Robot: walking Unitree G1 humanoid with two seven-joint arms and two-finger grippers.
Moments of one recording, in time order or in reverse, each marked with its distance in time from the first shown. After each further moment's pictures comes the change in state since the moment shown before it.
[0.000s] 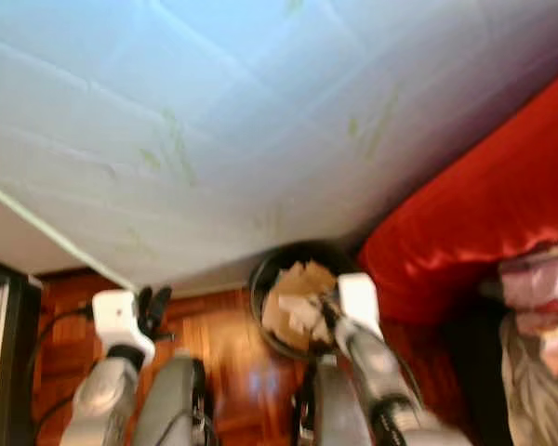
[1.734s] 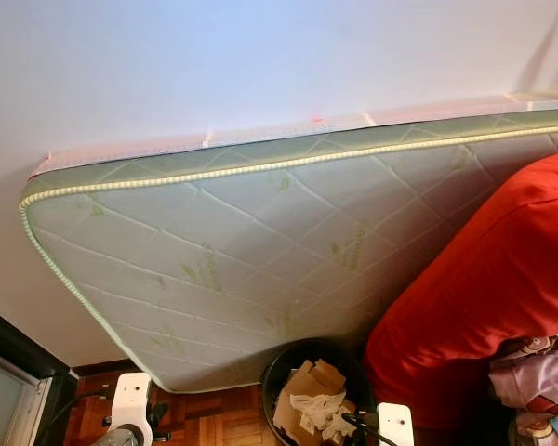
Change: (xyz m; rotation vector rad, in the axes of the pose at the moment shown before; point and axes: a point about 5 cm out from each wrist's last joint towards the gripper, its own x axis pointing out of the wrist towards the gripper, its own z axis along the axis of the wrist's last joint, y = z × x) left arm -0.055 0.025 -0.124 0.052 0.714 0.091; right arm -0.082 -0.025 -0.145 0.110 0.410 -0.102
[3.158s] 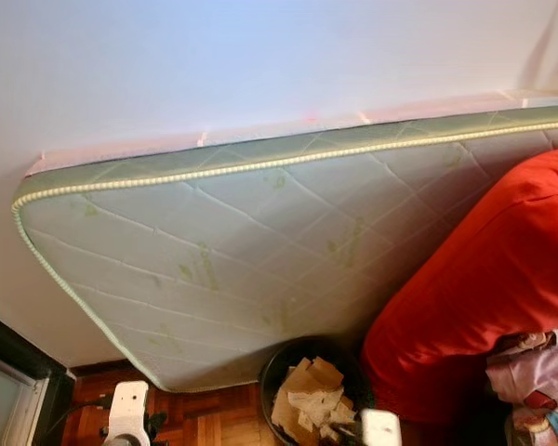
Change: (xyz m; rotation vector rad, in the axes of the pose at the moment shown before) left arm -0.003 0.002 -0.011 -0.016 0.033 0.006; right arm -0.002 0.026 -0.012 -0.006 0.008 0.048
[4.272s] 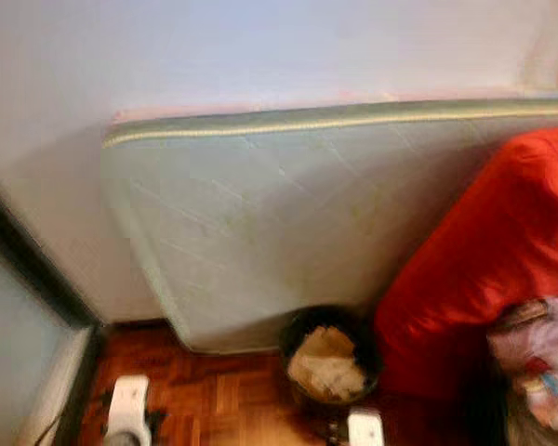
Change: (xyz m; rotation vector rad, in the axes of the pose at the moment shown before) left arm 0.000 0.000 -0.001 -0.001 -0.004 0.003; right arm 0.001 0.011 0.000 -0.018 0.004 0.000
